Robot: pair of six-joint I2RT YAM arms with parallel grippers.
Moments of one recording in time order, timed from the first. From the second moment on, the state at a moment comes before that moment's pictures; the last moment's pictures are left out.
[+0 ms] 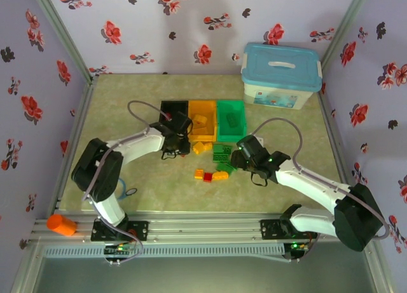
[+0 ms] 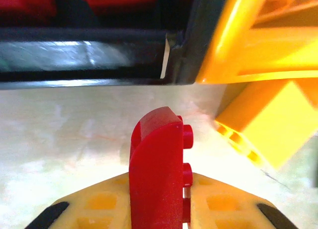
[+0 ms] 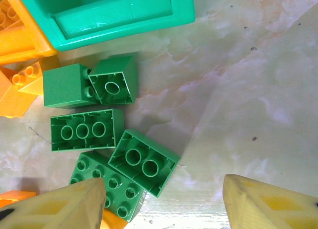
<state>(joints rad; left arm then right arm) -0.67 1.70 1.12 -0.59 -0.05 -0.61 0.70 1.17 0.67 -0.50 0.18 0.80</state>
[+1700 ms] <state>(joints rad) -0.51 1.34 0.98 -0.63 -0.03 -0.56 0.74 1.31 0.77 -0.49 0.15 0.81</state>
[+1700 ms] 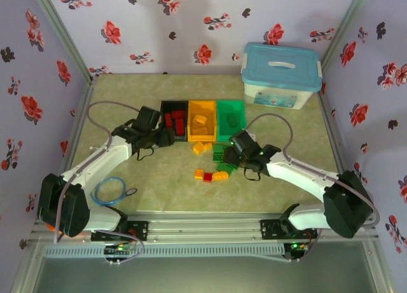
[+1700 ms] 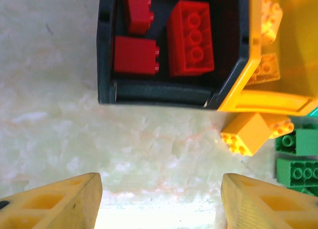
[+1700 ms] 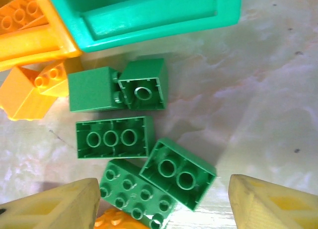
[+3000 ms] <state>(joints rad) -0.56 1.05 0.66 -0.56 -0.02 -0.65 1.03 1.75 1.12 -0.72 0.02 0.08</state>
